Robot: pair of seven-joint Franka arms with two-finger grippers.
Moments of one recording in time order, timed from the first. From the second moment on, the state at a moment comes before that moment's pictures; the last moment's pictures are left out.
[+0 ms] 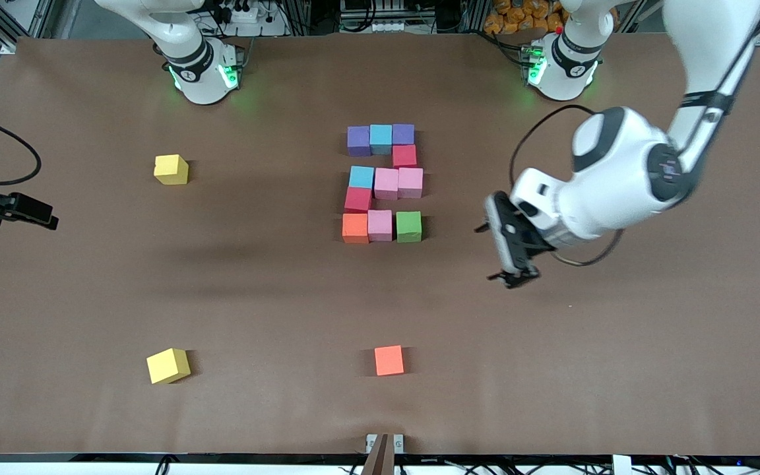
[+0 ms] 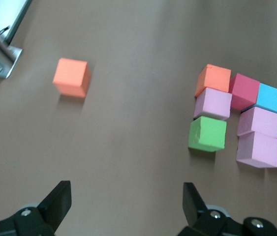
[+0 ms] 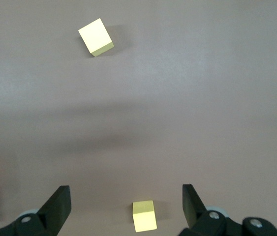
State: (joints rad) left arm 0.30 0.46 -0.78 -1.61 -0.07 2.13 0.92; right arm -0.02 0.18 -0.06 -1.44 0.00 1.57 0.00
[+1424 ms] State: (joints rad) left arm 0.27 0.25 -0.43 -1.44 0.10 1.68 0.48; right arm -0.04 -0.07 0.03 -1.61 0.00 1.53 0.09
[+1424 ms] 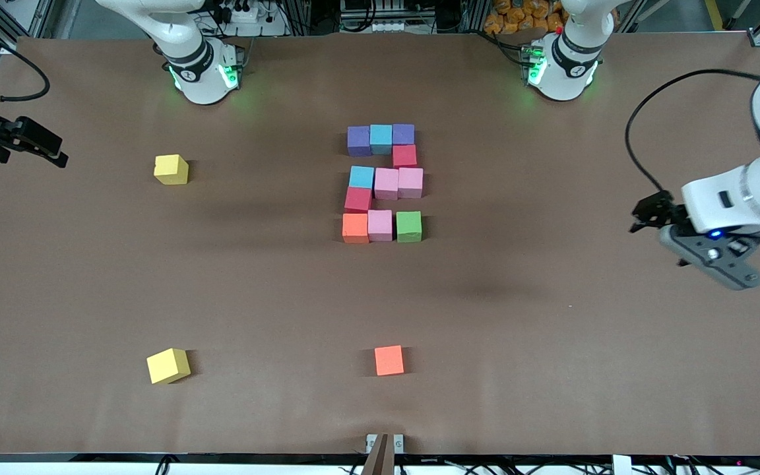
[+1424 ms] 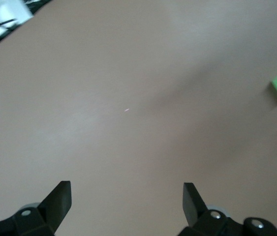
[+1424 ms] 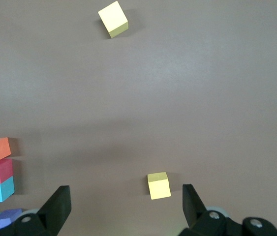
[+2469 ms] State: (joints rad) left arm -0.19 -0.14 0.15 -1.69 -0.08 1.52 0.27; right arm -0.01 -0.07 0.00 -1.62 0.00 1.53 0.09
